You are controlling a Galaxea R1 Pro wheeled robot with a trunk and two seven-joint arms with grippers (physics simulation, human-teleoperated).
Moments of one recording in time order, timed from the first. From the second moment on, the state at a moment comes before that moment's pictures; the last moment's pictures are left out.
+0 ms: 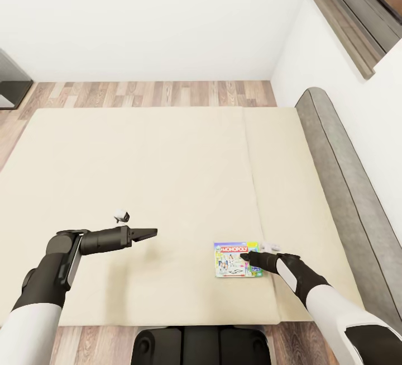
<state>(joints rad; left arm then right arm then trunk) -0.64 0.13 0.23 -1.13 -0.08 1.01 -1.56 -0.82 -0.07 0.11 -0.34 -0.32 0.35 0.25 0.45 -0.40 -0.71</state>
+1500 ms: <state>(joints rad) -0.64 0.14 0.23 -1.13 -0.08 1.01 -1.56 -0.82 -0.07 0.11 -0.34 -0.32 0.35 0.27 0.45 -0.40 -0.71</state>
